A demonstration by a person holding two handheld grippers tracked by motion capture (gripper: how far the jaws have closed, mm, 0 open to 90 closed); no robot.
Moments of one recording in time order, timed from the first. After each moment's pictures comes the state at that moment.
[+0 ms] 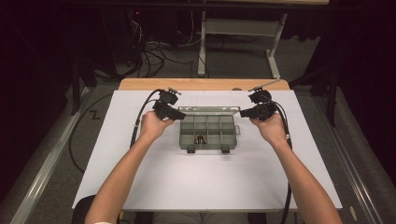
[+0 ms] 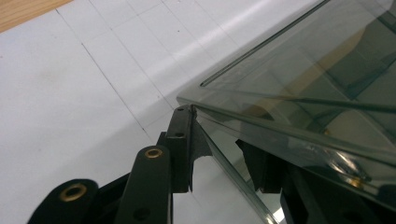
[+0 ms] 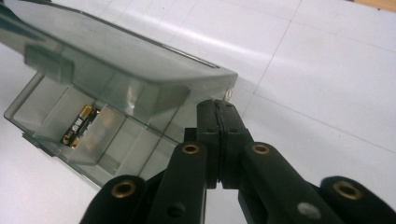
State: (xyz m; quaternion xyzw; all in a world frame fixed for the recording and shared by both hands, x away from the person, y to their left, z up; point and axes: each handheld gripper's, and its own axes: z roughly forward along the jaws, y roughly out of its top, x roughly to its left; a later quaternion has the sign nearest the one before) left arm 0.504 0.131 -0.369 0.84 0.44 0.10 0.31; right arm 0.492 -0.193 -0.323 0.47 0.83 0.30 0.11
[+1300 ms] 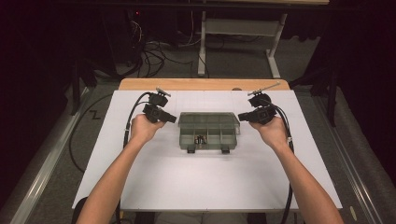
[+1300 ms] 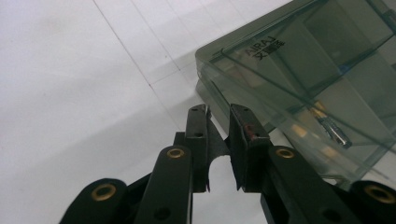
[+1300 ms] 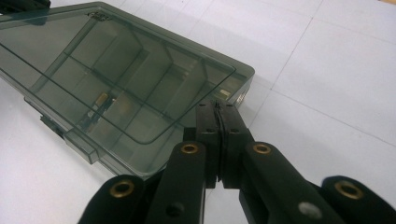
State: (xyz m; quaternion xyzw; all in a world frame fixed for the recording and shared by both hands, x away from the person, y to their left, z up) left arm 0.491 0.159 -0.367 0.82 0.48 0.06 0.32; right arm 0.483 -0.194 -0.329 0.44 0.84 0.31 0.09
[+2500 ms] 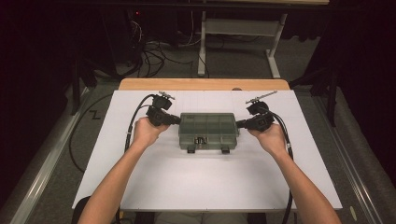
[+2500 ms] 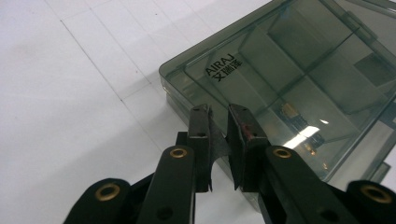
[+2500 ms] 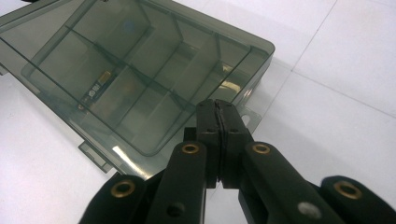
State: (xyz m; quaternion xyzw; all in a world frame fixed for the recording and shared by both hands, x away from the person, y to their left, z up) left arm 0.476 0.145 -0.365 0.83 0.44 0.07 0.35; right arm 0.475 -0.194 -0.352 0.43 0.85 0.31 0.07
